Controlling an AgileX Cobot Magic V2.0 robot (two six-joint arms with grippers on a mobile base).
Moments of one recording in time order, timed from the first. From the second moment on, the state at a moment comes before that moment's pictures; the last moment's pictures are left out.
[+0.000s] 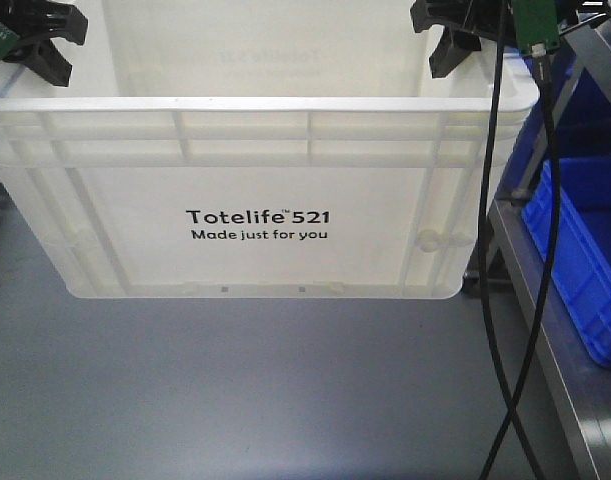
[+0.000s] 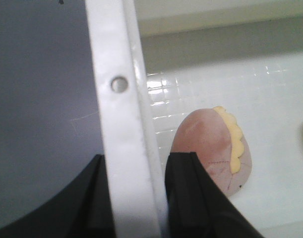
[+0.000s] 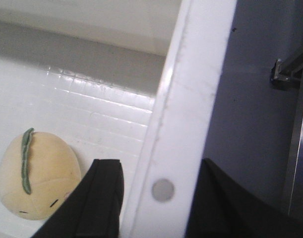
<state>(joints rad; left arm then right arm) -0.17 1.55 -1.74 -0.04 1.30 -0.06 0.29 1.72 -1.90 0.09 1.28 0.06</state>
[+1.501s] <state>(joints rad) -0.17 1.55 -1.74 -0.04 1.30 -0.06 0.29 1.72 -1.90 0.09 1.28 0.06</state>
